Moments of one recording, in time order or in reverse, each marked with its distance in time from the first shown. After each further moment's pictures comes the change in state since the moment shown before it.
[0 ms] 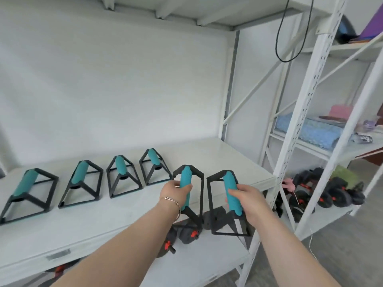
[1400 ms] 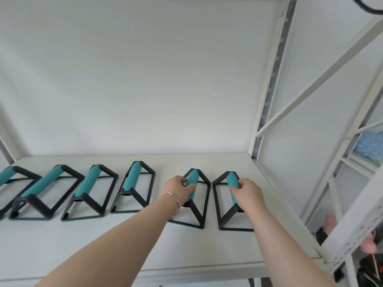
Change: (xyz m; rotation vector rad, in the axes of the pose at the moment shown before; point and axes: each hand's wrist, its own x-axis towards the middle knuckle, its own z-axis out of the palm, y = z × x) left_hand 0.218 0.061 0.131 0.310 0.244 -0.048; right_hand 0.341 -0.042 -0.005 -0.726 -0.076 -0.318
